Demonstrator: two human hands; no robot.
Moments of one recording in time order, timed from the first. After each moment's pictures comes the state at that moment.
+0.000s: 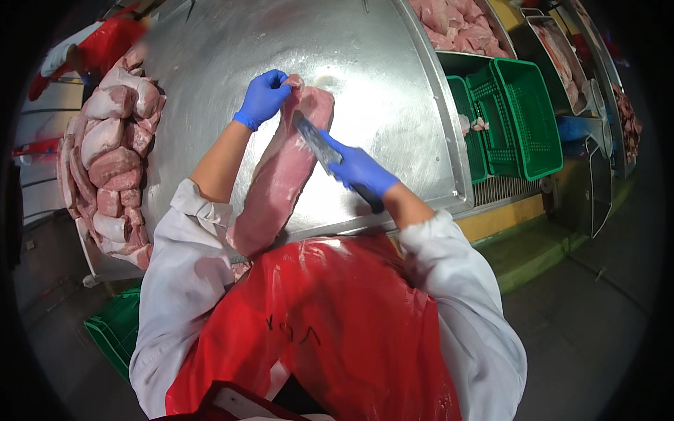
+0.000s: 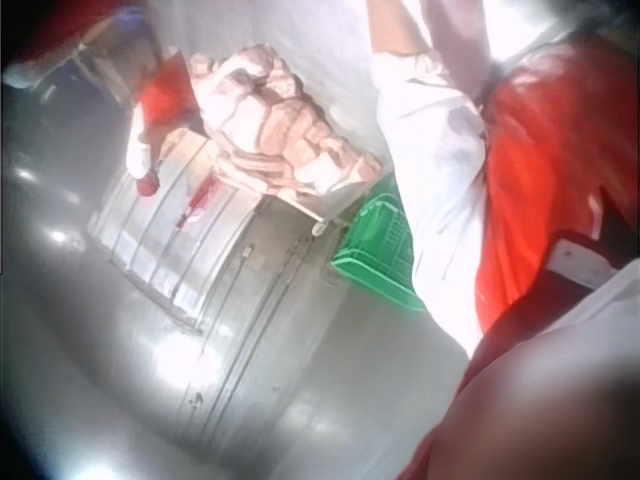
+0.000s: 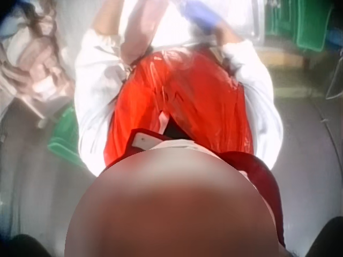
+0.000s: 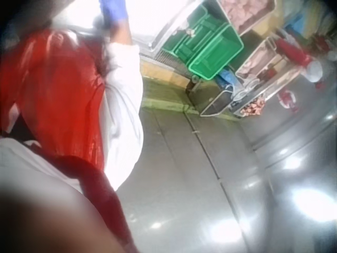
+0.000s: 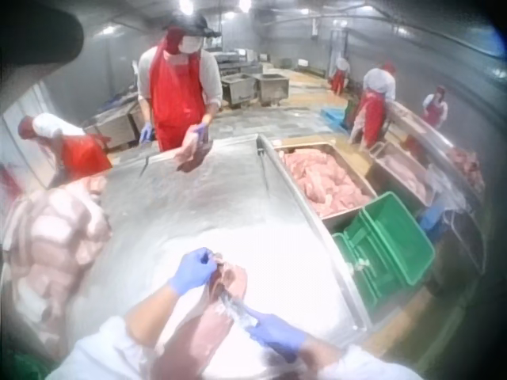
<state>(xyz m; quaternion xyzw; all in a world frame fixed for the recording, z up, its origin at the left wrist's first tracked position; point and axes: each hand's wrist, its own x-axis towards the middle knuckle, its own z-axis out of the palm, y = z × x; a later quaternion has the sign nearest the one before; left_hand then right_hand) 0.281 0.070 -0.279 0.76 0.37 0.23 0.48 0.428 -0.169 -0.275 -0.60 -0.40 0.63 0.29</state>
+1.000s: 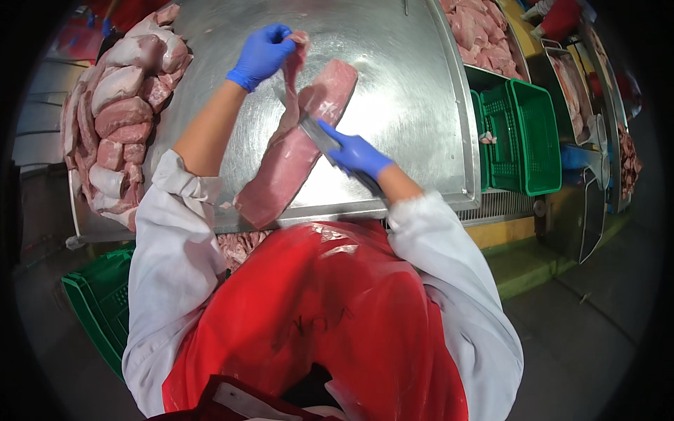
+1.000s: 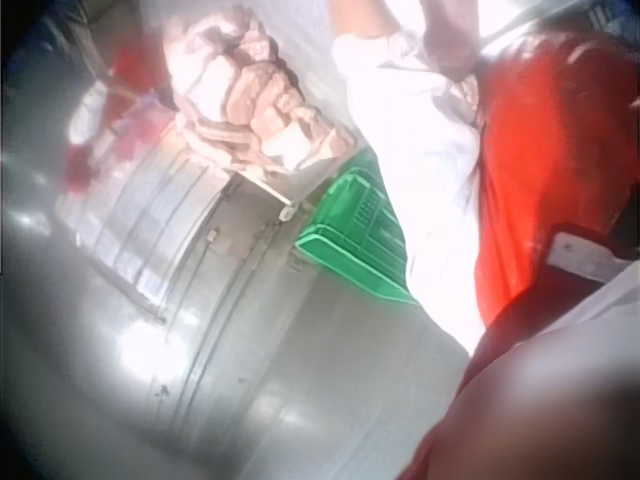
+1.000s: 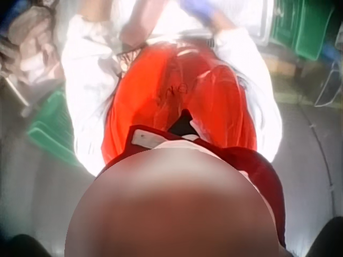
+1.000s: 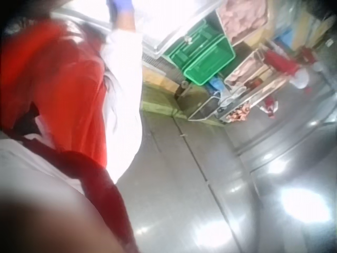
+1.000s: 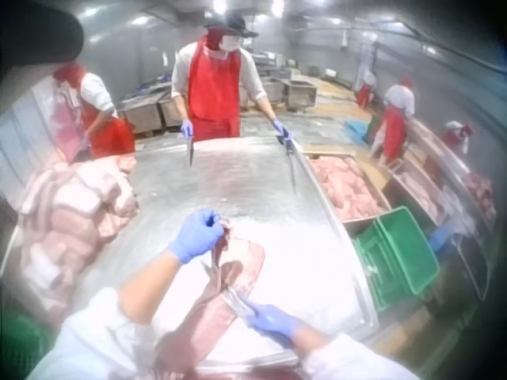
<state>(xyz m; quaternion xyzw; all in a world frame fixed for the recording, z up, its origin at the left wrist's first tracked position) 0.218 0.079 -0.194 0.79 0.36 0.32 0.39 0.372 -0.158 -0.282 -0.59 -0.52 0.58 0.20</state>
